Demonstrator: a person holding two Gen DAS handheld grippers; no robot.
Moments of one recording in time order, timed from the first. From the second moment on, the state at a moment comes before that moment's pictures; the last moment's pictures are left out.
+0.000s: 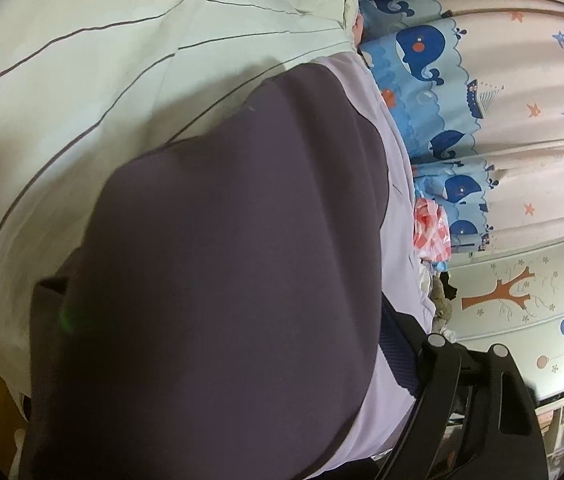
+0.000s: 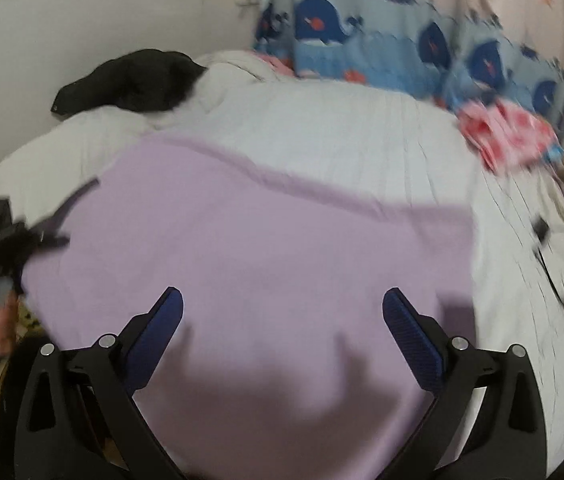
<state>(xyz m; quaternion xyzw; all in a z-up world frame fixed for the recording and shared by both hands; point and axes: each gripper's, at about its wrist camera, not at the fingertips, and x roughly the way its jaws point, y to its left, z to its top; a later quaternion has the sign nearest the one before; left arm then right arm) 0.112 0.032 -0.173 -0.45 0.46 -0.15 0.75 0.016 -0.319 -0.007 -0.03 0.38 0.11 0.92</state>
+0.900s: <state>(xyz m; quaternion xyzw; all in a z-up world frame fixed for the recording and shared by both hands) 0.108 0.037 -0.175 -0.46 0.46 -0.14 0.75 0.116 -0.288 -0.061 -0.08 0.47 0.05 0.88</state>
